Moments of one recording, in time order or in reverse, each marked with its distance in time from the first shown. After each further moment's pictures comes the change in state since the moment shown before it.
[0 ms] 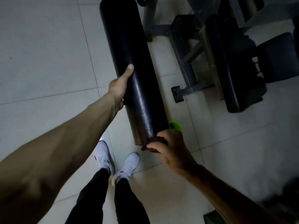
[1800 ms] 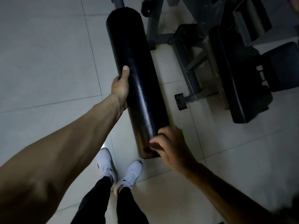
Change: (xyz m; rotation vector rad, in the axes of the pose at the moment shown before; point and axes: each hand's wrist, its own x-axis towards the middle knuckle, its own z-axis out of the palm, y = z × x) left_hand 0.030 0.030 0.003 -0.067 0.080 0.082; right_hand 0.041 0.025 0.011 -0.037 -0.065 0.079
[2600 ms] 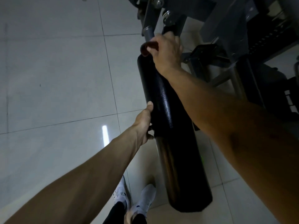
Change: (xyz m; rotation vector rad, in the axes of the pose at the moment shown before) left_hand 0.054 0.024 -0.034 0.002 -0.222 -0.341; right_hand 0.436 0.049 0.017 -0.148 0.195 0.364
